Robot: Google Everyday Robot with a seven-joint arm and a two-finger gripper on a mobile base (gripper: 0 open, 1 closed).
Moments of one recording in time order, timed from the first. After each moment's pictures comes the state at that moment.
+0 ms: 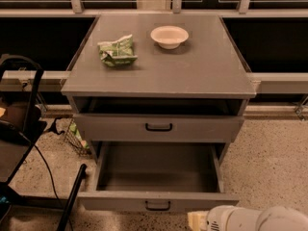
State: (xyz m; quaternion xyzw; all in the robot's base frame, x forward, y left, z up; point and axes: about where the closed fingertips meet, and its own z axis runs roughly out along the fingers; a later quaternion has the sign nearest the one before) arm 0.318 -0.113 0.667 -0.06 0.95 0.19 0.23
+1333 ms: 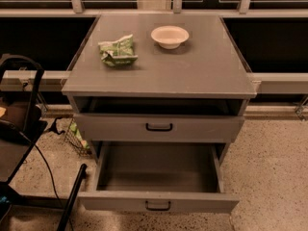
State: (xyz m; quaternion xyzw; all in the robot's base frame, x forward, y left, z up) arm 0.296 -0.089 0.569 0.00 0.94 0.25 0.23
